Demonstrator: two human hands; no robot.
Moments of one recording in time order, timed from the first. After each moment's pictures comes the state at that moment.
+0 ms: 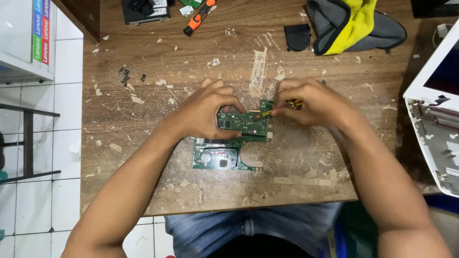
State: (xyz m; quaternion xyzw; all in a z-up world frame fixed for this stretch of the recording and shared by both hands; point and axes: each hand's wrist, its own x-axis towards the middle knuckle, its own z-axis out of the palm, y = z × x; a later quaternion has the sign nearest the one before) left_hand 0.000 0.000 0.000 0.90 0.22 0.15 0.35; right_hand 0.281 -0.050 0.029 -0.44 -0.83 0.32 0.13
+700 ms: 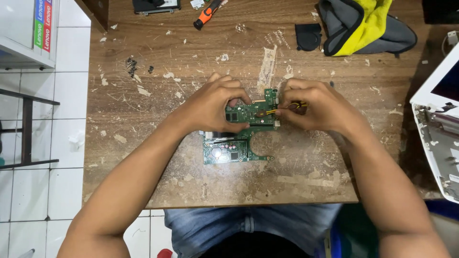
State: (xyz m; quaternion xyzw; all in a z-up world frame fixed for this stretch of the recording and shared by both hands) left_hand 0.000 0.001 -0.010 0.89 0.22 0.21 0.34; right_hand 0.271 -0.057 0.031 -0.42 -0.85 0.26 0.18
